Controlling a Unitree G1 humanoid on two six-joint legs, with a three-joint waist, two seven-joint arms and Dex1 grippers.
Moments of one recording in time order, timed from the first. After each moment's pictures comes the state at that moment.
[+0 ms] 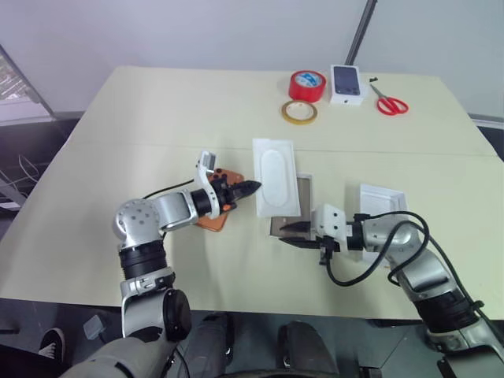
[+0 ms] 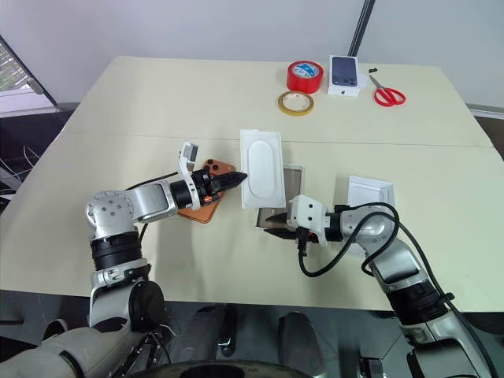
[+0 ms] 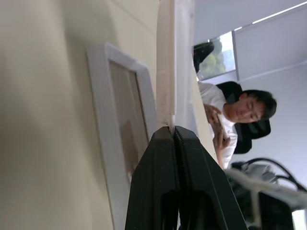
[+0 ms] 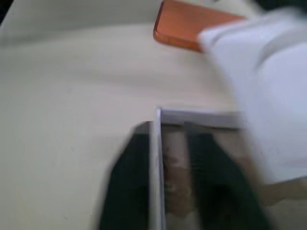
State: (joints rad) left arm -0.65 0.04 0.45 0.06 -0.90 1.47 -0.24; right arm -0.26 -0.66 0.19 -0.15 0.19 0.14 1.09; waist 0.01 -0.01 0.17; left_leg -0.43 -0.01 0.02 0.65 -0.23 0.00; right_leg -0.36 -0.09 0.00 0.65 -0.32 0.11
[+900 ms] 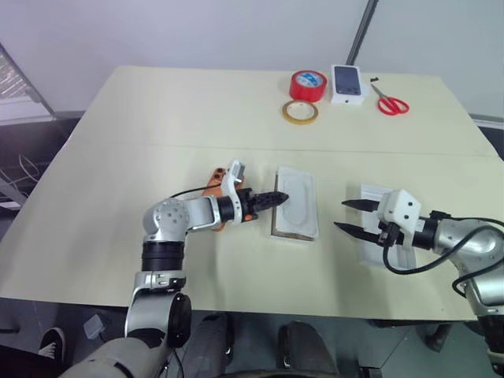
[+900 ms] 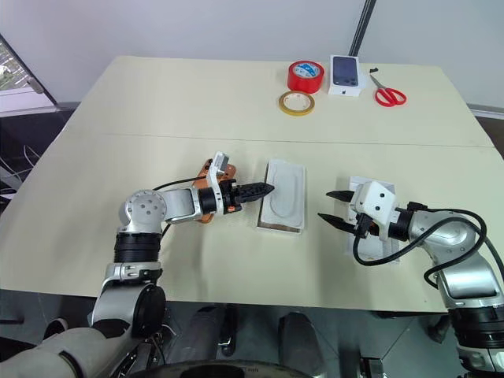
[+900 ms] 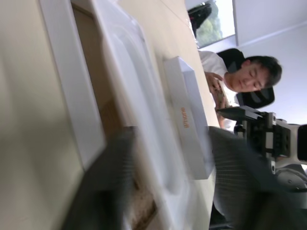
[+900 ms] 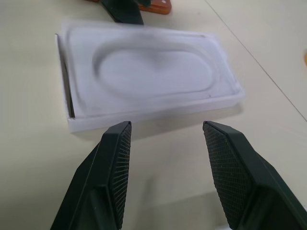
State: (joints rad) left arm -0.66 0.05 0.21 0.20 -0.83 1.30 -0.39; right arm -0.09 -0.82 -0.13 -0.15 0.27 0.10 1.01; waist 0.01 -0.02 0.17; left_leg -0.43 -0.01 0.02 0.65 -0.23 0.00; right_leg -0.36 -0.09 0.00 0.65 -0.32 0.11
